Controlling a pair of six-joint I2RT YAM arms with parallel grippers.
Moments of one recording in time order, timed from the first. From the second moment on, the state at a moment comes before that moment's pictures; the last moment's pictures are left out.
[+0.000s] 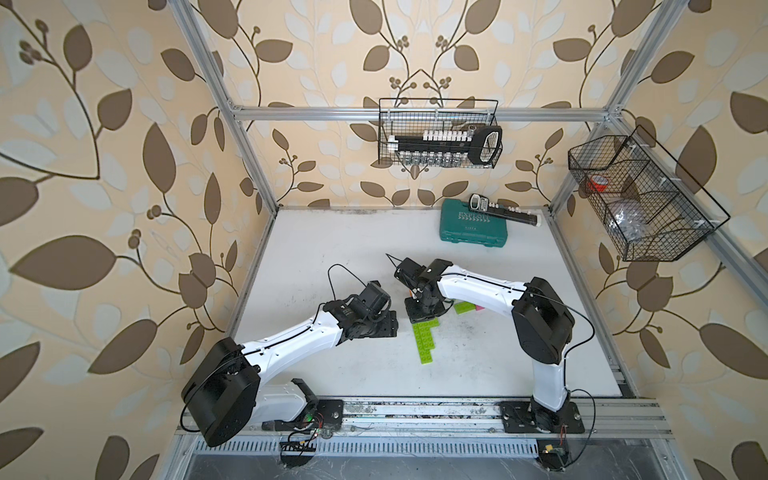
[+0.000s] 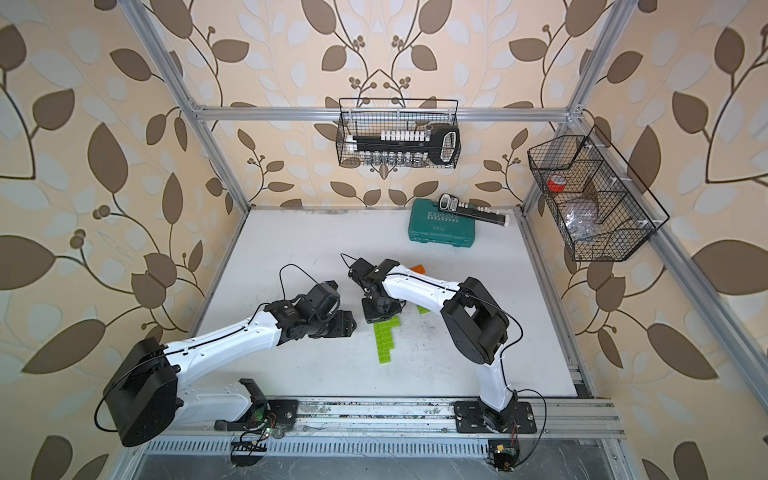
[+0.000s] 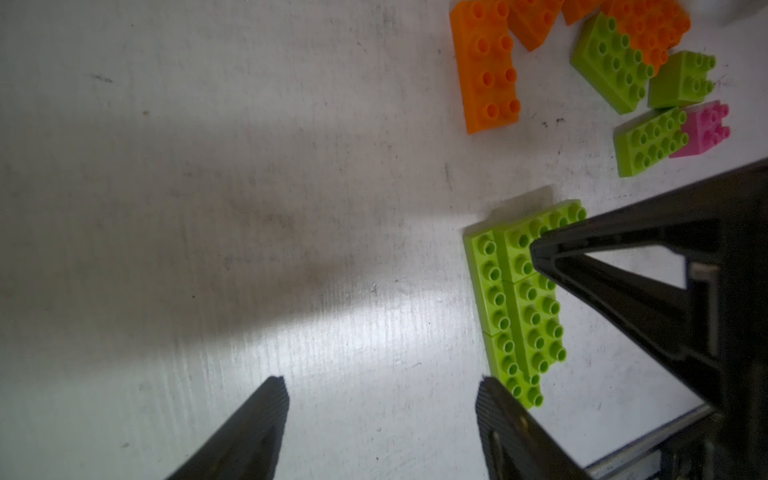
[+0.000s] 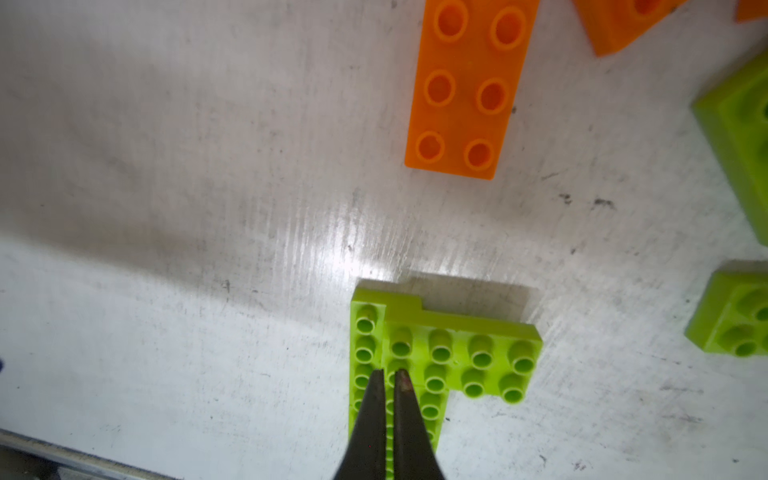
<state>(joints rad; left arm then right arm) -0.72 1.26 0.72 -0.51 0.04 -0.74 0.82 1.98 1.50 -0.98 -0.01 0.60</state>
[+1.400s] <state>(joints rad) -0.63 1.53 0.98 -0.44 0.16 -0.63 0.52 1.79 1.37 -0.98 0.02 0.47</state>
